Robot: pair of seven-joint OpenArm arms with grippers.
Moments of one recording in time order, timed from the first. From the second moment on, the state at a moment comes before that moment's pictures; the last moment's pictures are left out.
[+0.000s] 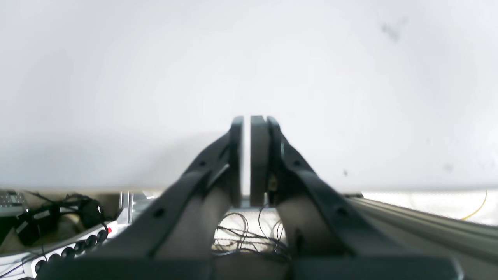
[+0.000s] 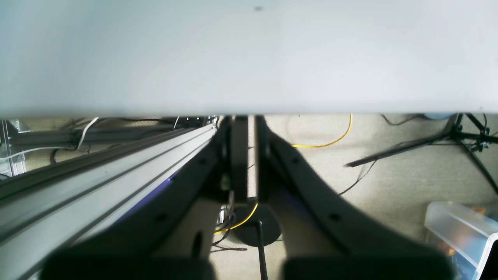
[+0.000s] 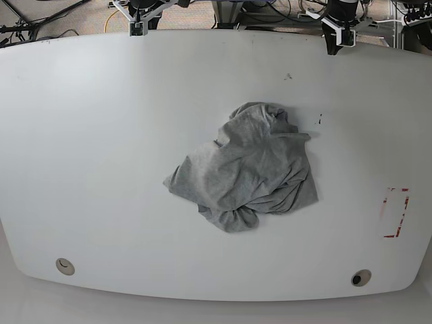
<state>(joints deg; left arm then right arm) 50.5 -8.2 -8.7 103.8 -4.0 -4.3 1.3 -47.9 -0.8 3.9 102.3 3.3 3.5 -20.4</state>
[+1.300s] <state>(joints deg) 46.7 -8.0 -8.6 104.8 -3.9 -5.0 3.0 -53.3 -3.4 3.3 105.0 3.2 4.0 -24.3</state>
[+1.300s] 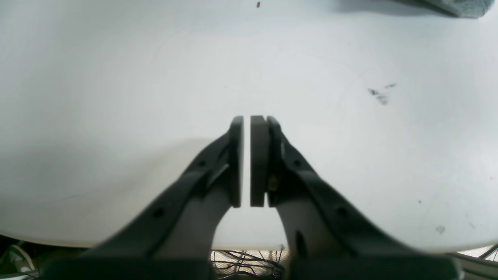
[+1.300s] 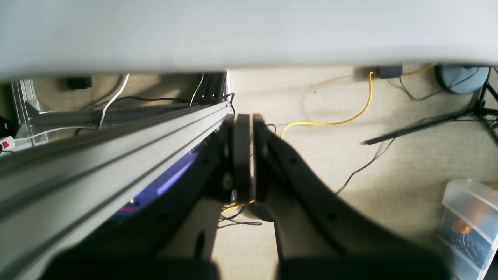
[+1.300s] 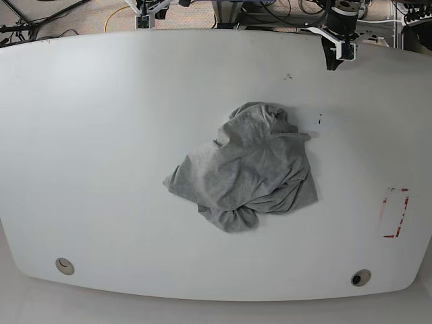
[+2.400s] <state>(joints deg) 46.8 -8.1 -8.6 104.9 -3.9 -5.0 3.0 -66.6 -5.3 3.2 113.0 5.9 4.0 -20.4</state>
